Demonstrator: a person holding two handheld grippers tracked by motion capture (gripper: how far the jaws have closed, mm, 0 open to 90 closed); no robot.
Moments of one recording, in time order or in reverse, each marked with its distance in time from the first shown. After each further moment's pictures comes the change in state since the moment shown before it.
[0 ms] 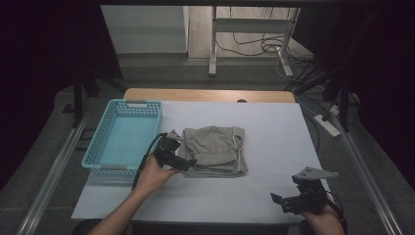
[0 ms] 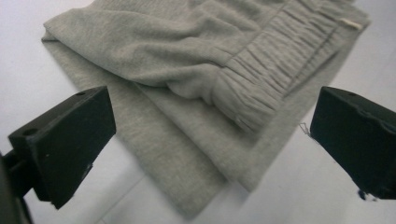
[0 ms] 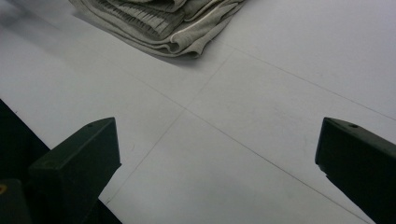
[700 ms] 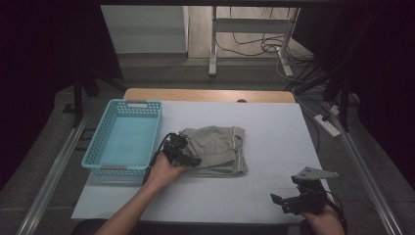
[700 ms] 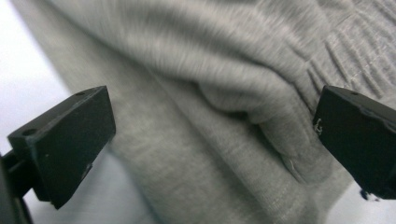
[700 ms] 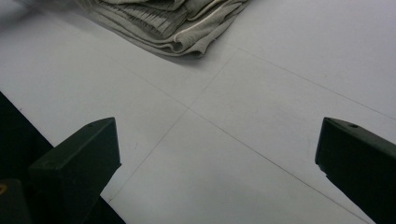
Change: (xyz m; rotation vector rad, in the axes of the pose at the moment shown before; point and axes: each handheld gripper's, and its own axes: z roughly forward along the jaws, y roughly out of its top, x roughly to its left) left arm 0.019 0.003 0.050 0.152 -0.022 -0.134; right arm 0.000 0.000 0.000 0.001 0.014 -0.010
